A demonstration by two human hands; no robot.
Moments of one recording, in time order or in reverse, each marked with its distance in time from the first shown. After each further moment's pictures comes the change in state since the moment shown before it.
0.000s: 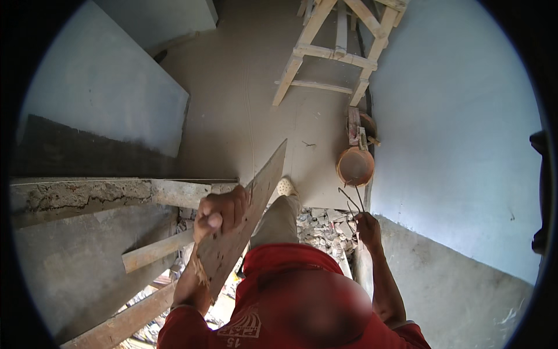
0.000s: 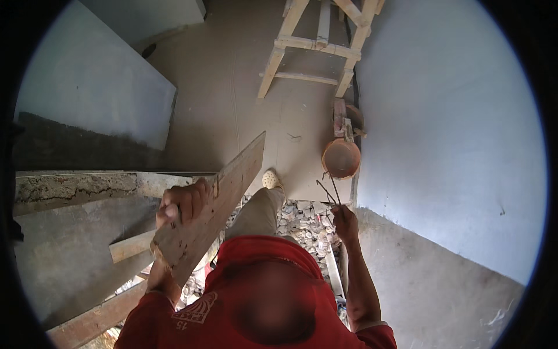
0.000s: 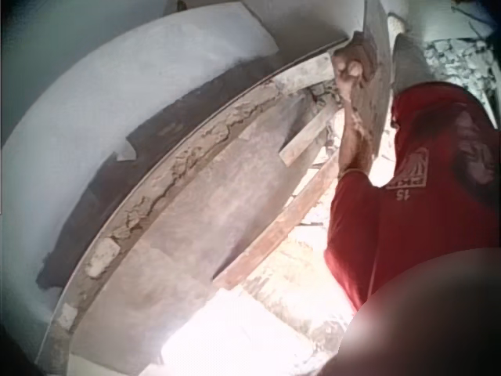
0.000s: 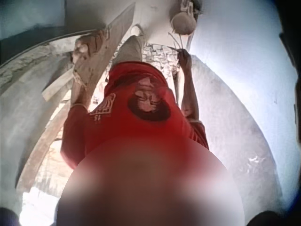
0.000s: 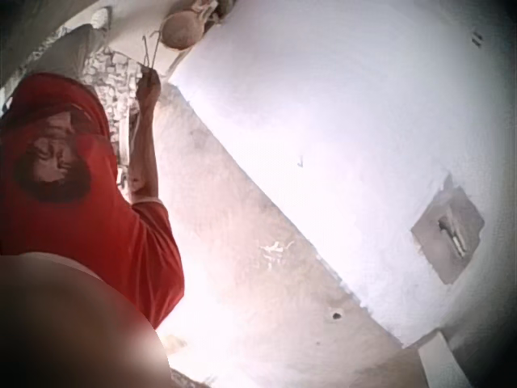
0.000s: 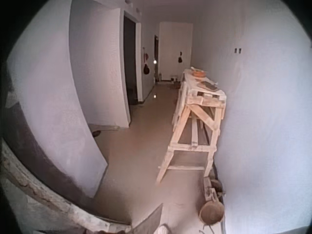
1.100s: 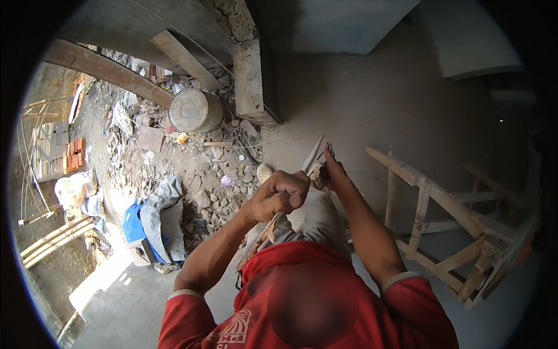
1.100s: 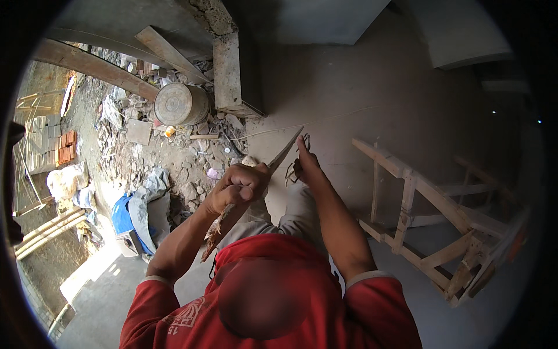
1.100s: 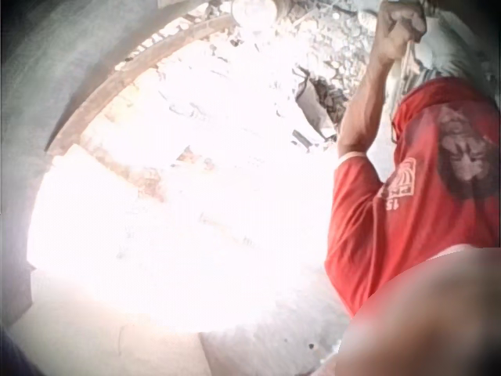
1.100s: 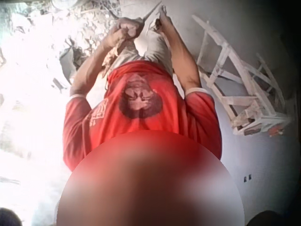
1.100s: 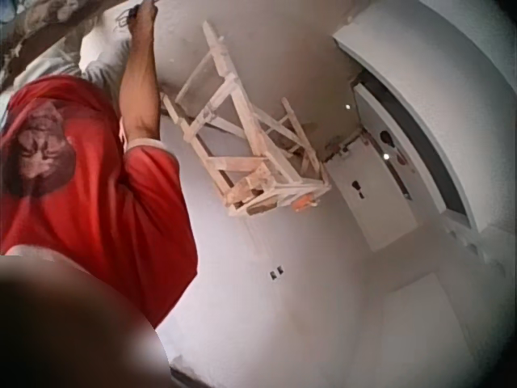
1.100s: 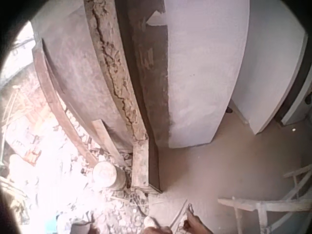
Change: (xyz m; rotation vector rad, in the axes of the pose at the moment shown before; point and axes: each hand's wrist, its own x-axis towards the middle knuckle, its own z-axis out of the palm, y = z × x) left_hand 0.082 -0.089 0.009 0.299 1.118 0.096; right_hand 0.332 -0.253 0.298 -0.408 -1.035 0.476
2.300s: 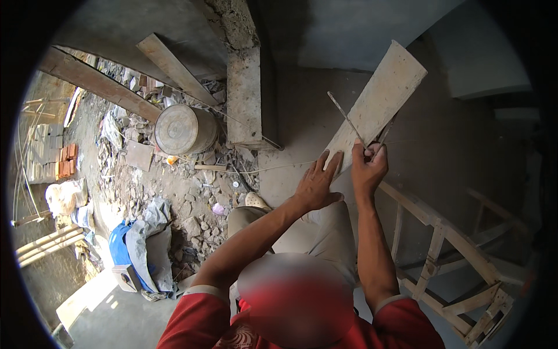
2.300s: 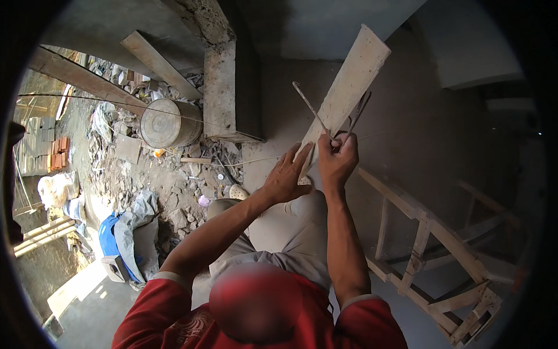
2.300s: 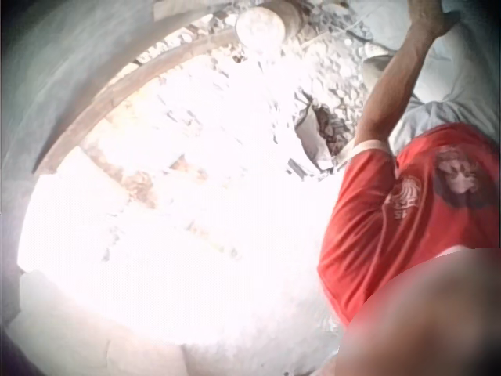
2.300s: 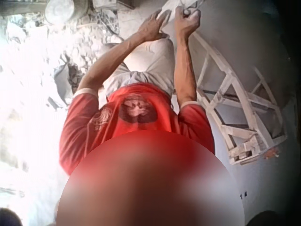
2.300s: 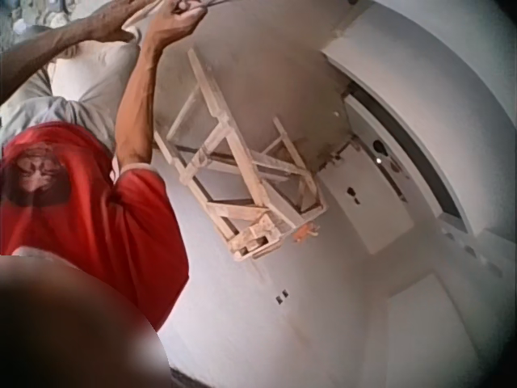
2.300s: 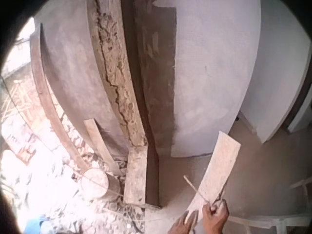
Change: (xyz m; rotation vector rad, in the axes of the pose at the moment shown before) left_hand 0.096 -0.233 -0.070 0.925 0.149 -0.333; right_hand 0.035 -0.108 0.044 -0.472 0.561 -1.445
